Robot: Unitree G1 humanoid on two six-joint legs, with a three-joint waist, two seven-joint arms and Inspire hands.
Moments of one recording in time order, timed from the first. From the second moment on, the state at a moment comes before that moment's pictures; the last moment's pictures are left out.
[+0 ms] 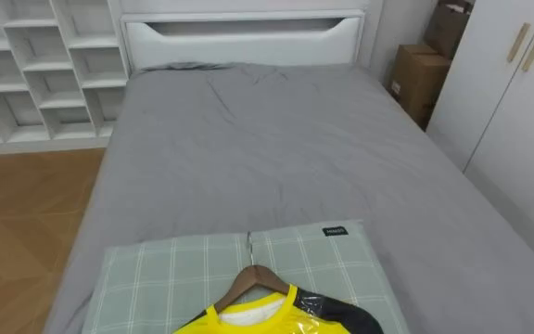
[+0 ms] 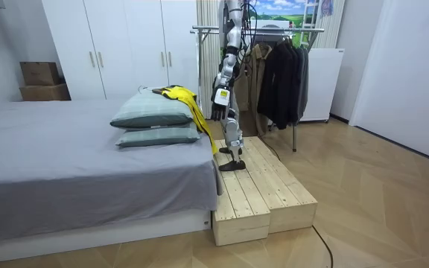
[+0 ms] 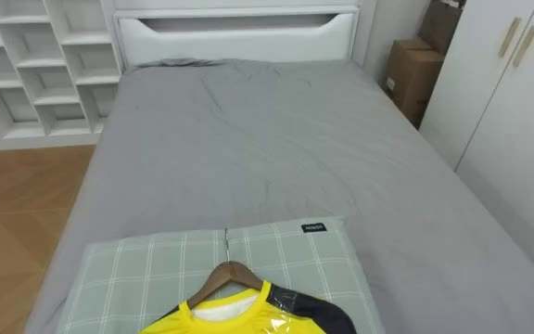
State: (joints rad) left arm 0.14 0.15 0.23 1.20 -0.08 -0.01 0.08; right arm 0.08 -0.20 0.02 1.33 0.39 0.05 0.32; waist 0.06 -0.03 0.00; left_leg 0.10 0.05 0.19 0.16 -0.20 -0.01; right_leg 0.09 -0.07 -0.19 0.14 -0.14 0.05
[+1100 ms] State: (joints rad) left arm 0.20 0.18 0.19 1.19 -0.01 0.00 0.20; right arm 0.06 -0.20 0.06 1.33 0.39 0.05 0.29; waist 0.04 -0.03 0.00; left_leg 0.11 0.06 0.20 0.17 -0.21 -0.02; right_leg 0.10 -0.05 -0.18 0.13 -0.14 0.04
